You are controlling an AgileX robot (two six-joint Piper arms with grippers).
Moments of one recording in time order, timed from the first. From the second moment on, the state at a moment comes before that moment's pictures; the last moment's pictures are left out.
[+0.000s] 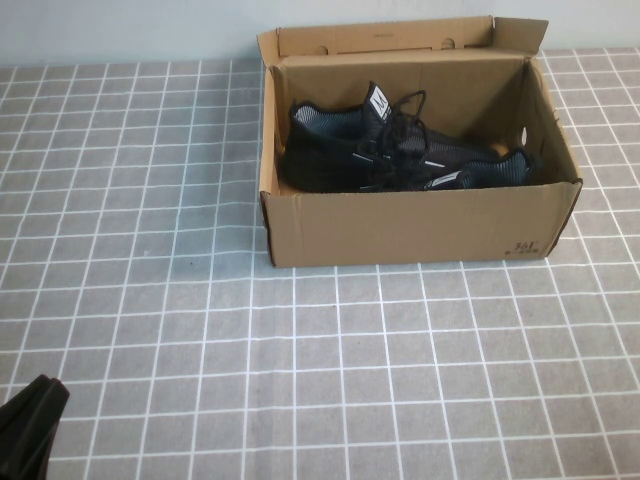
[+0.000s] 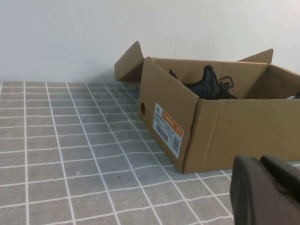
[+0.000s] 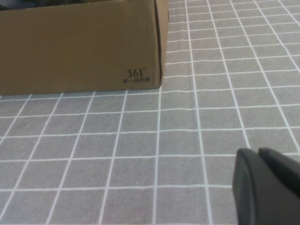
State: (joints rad) right arm 0.09 -0.01 0.02 0.22 0.33 -0.03; left arm -0.48 0.18 0.03 -0.66 -0.14 0.58
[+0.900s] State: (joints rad) right arm 0.09 -0.01 0.02 0.22 0.34 -0.03; left arm -0.15 -0.01 0.03 -0.04 0.08 0.11
